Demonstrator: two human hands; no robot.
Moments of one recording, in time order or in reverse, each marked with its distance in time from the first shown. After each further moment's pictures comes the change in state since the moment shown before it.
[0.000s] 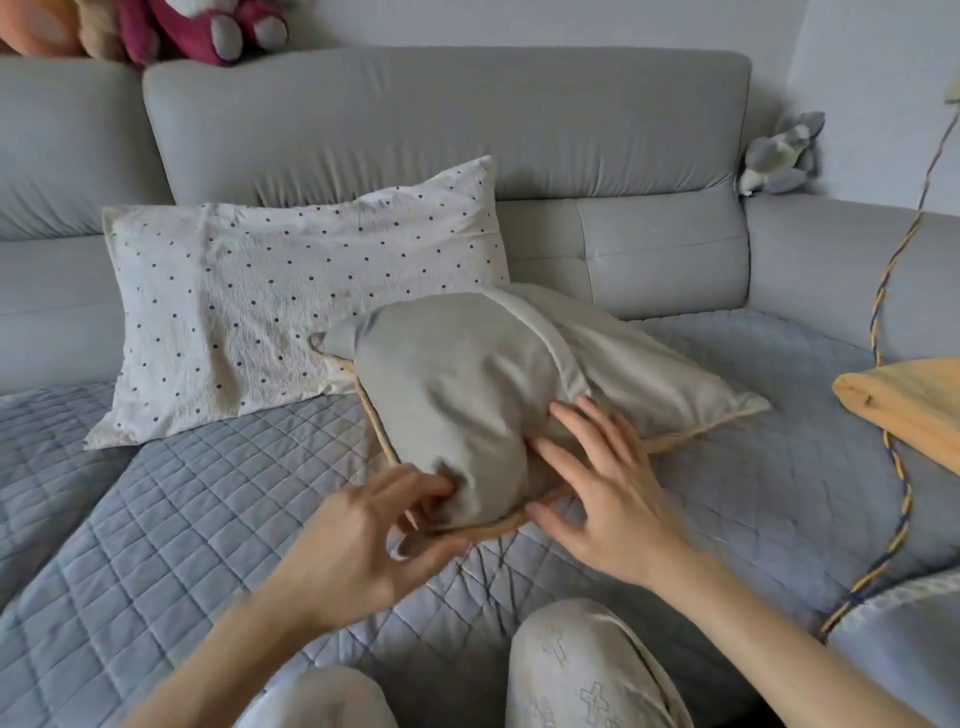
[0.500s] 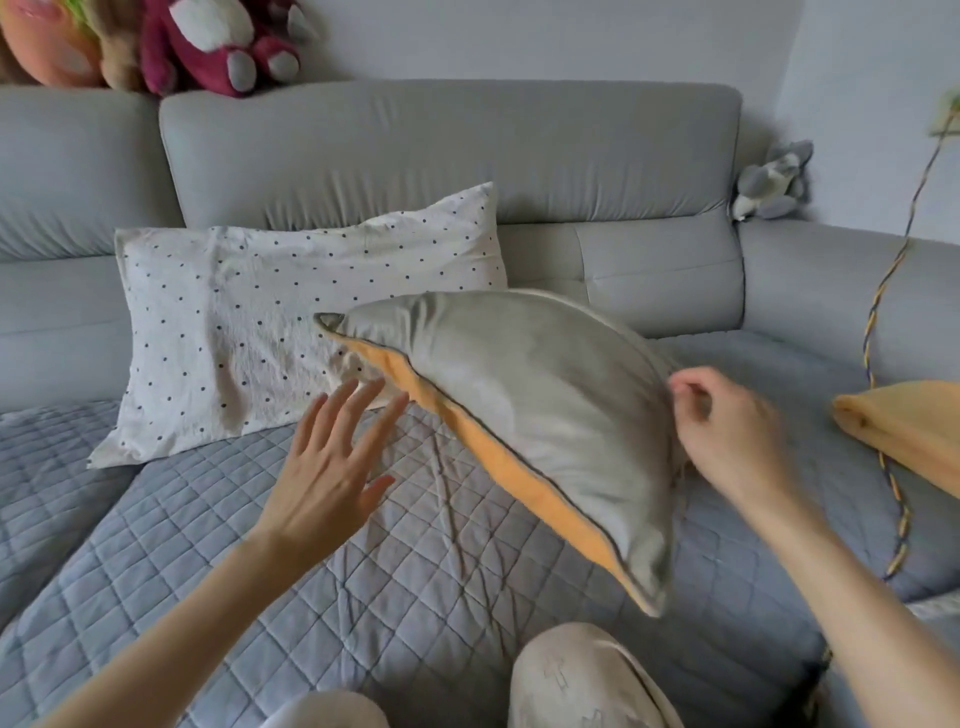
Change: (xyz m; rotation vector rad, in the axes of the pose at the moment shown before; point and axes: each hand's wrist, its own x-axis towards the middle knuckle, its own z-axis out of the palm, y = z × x) left_hand 0.025 -0.069 -0.007 0.609 0.068 -0.047; right_hand 0.033 0.052 -0.063 0.032 0.239 0.623
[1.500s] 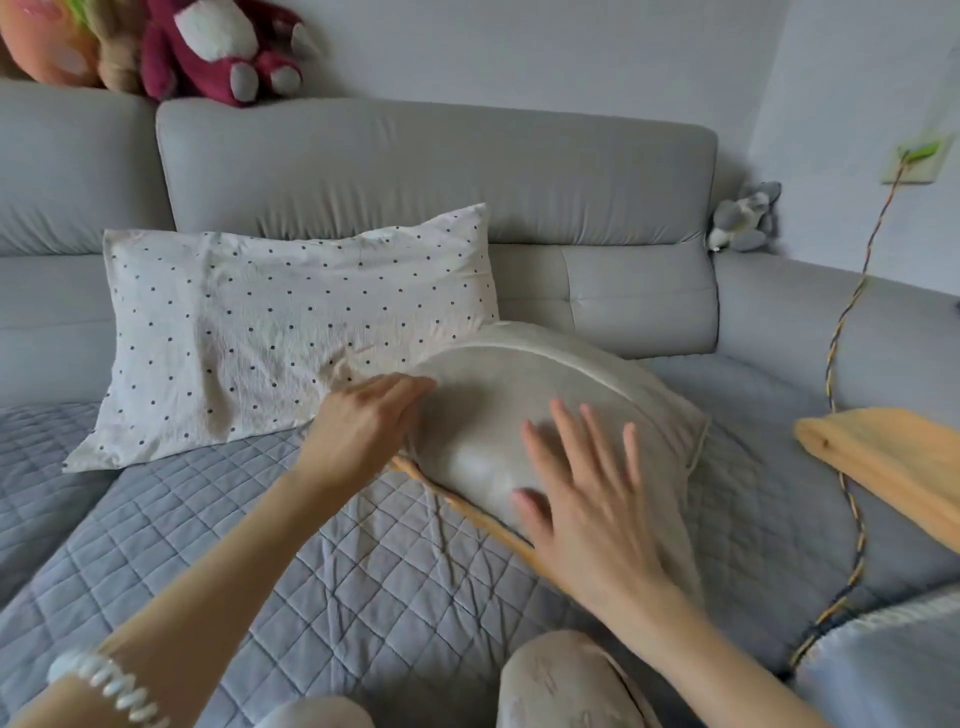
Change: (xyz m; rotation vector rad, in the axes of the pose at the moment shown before) left_hand 0.060 0.015 -0.021 -0.193 0.331 0.136; right_hand -0.075 -0.078 0.020 -0.342 -0.160 -0.407
